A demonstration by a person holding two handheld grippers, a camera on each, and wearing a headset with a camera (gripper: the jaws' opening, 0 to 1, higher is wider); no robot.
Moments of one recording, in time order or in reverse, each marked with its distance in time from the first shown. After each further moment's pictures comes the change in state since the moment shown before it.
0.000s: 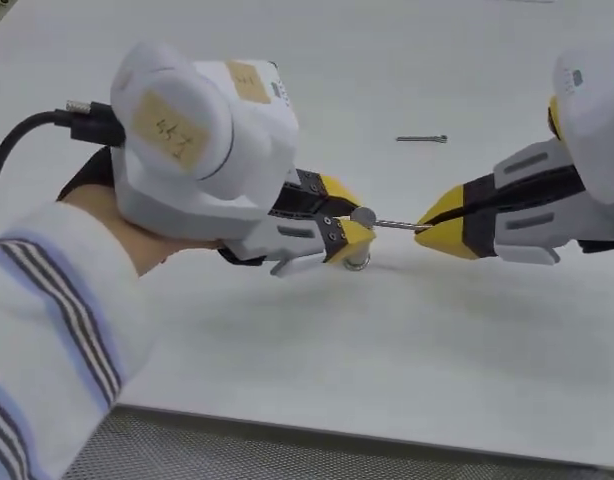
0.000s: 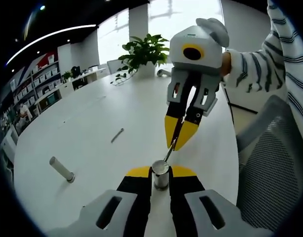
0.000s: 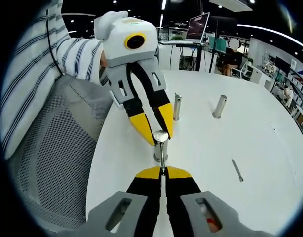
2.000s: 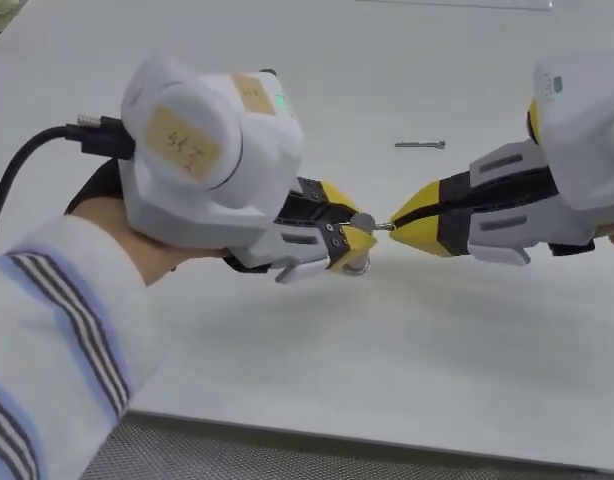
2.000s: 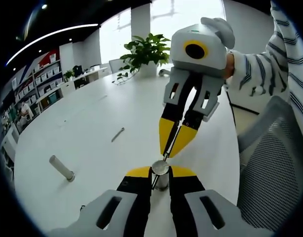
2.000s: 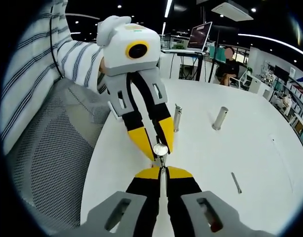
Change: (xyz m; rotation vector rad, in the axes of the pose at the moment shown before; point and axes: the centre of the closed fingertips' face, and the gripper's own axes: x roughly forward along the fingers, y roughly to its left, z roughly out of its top) left arm 0.000 -0.001 0.000 0.002 -0.001 0.013; right arm 0.005 0.001 0.016 -0.044 -0.070 -0.016
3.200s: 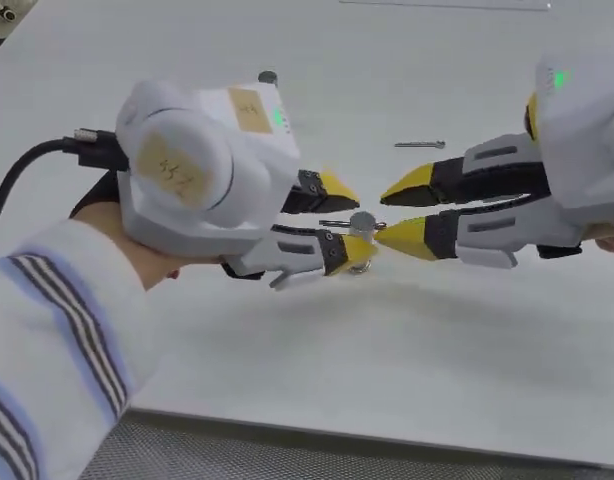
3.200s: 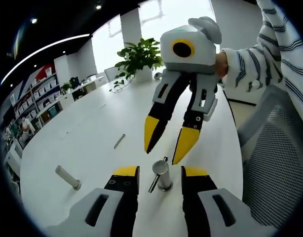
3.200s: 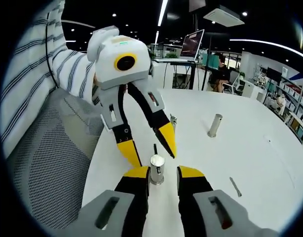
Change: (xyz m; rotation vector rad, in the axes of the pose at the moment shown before) left arm -0.006 0.000 0.003 0.098 -0.042 0.016; right arm 0.001 -0.007 0.013 0.059 -0.107 -0.056
